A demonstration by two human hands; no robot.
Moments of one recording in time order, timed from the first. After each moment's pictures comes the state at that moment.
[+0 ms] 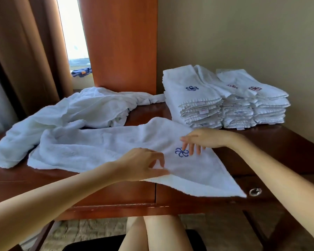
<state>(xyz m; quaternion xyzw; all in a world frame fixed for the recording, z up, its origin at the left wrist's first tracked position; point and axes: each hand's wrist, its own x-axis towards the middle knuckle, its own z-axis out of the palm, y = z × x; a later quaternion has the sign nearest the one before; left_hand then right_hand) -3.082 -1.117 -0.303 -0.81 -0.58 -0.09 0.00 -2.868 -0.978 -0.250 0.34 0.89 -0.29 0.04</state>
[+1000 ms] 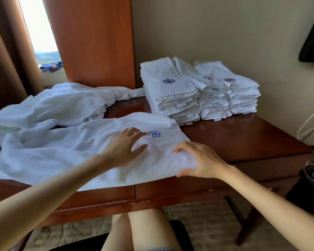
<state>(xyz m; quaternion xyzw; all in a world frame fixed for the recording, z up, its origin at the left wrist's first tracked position) -3.079 -1.072 -0.315 -0.77 -0.62 -0.16 0.06 -2.793 -1.002 -0.337 0.25 0.94 -0.07 -0.20</state>
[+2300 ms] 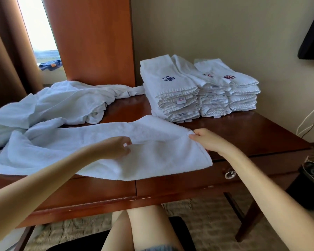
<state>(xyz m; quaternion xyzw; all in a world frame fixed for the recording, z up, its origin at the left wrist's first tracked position) -3.094 -1.078 -0.298 -0.66 -0.74 -0.03 -0.17 -2.800 -0.979 -0.299 0.51 0.75 -0.37 -0.17</state>
